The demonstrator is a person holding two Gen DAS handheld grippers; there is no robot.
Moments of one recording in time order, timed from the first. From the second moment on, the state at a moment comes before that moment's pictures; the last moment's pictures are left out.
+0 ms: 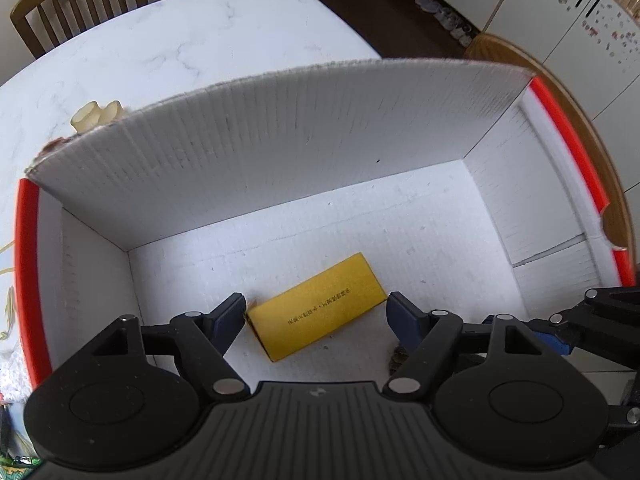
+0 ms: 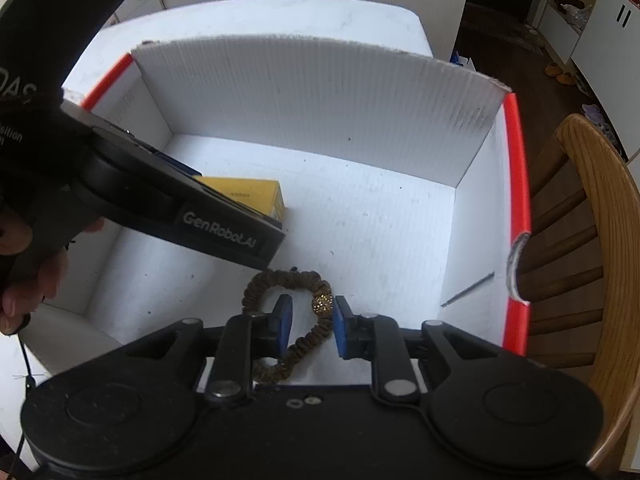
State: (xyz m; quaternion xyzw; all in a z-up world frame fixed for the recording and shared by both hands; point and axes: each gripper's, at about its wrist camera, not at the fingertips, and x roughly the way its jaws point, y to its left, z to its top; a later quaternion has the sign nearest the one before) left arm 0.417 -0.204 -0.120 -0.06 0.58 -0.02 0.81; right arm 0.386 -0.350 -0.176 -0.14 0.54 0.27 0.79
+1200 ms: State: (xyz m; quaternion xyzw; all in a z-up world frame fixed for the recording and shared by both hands) left arm 0.240 -0.102 0.013 -0.10 0.39 -0.07 0.91; right arm 0.294 -0.353 -0.070 0.01 0.38 0.31 0.87
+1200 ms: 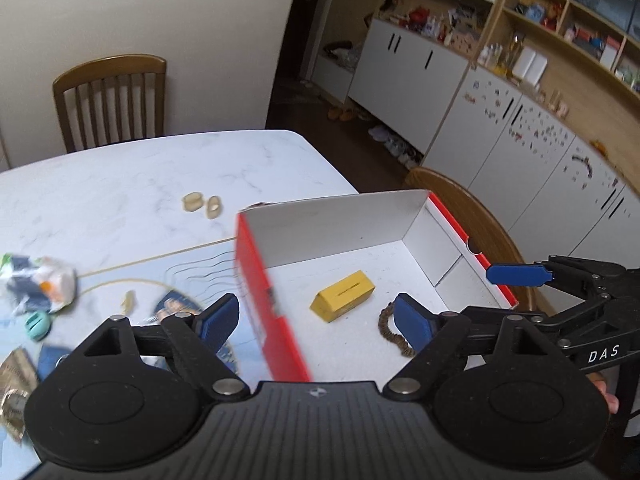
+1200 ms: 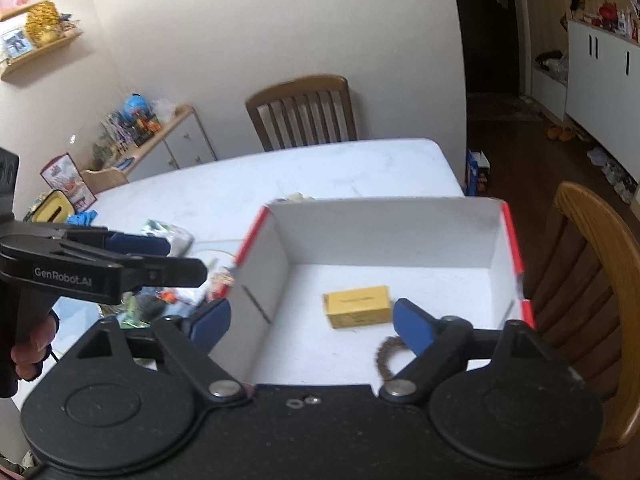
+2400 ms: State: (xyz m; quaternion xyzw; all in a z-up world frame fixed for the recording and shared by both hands) left arm 0.136 0.141 -0.062 -0.05 0.37 0.00 0.93; right arm 0.190 -0.142 -0.114 -0.07 0.41 0.36 0.84
